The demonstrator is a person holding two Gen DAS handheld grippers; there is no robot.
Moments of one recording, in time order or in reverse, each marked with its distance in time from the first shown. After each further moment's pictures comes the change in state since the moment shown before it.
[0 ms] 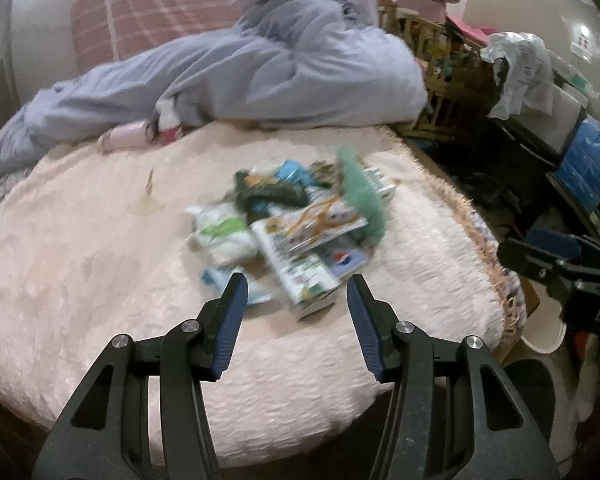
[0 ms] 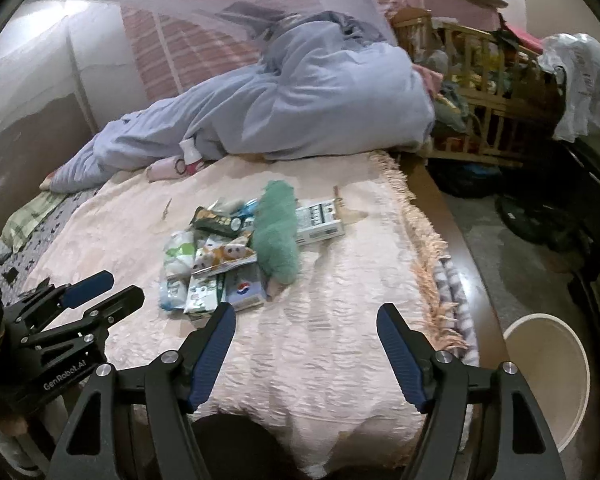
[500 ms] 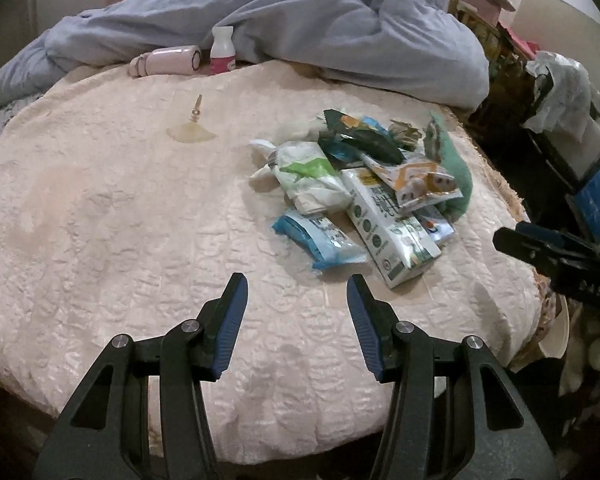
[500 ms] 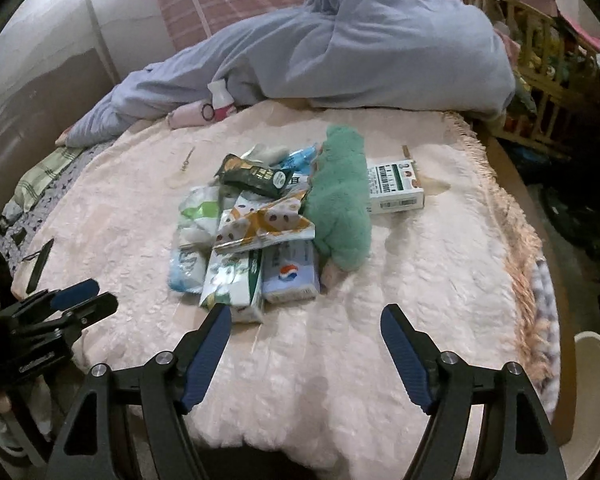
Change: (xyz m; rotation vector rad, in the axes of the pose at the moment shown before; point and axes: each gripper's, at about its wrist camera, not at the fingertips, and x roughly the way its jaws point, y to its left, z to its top) left arm 0.044 0.083 -0.021 -0.150 0.129 -0.005; right arm 0.096 0.040 0.008 -0.076 0.156 0.090
